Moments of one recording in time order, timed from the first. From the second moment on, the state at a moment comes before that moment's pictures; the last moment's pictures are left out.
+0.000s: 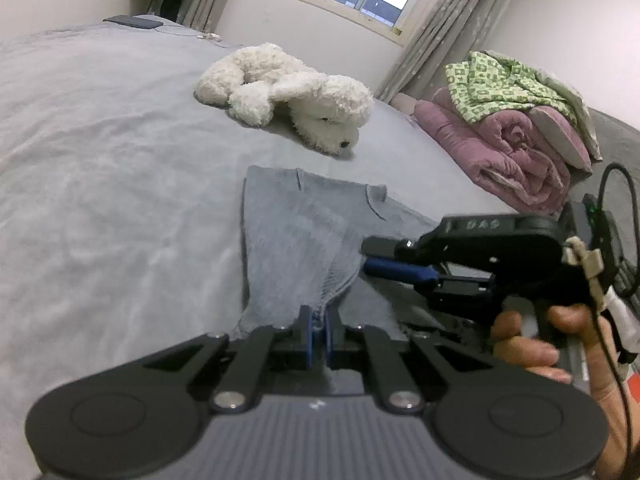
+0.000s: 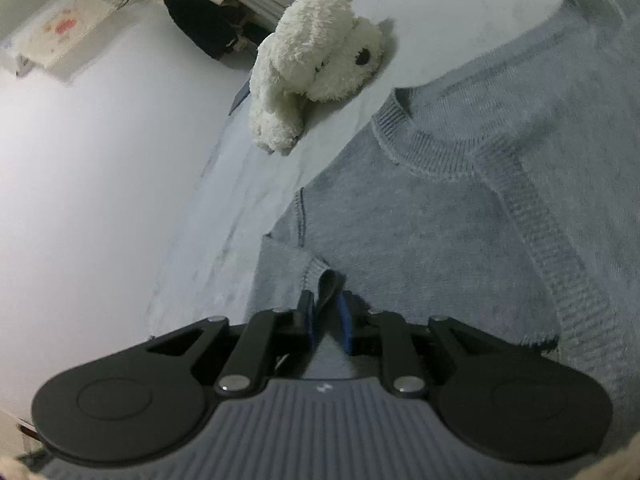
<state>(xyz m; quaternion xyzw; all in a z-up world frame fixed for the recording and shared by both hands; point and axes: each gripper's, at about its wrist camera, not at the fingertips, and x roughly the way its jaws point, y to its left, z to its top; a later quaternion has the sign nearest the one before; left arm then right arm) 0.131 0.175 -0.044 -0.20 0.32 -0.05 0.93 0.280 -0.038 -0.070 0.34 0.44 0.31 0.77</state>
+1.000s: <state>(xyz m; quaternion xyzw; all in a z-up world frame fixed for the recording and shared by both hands) 0.165 0.086 -0.036 -0.20 0.33 -0.10 0.92 0.292 -0.081 -0.027 0.24 0.37 0.23 0.87</state>
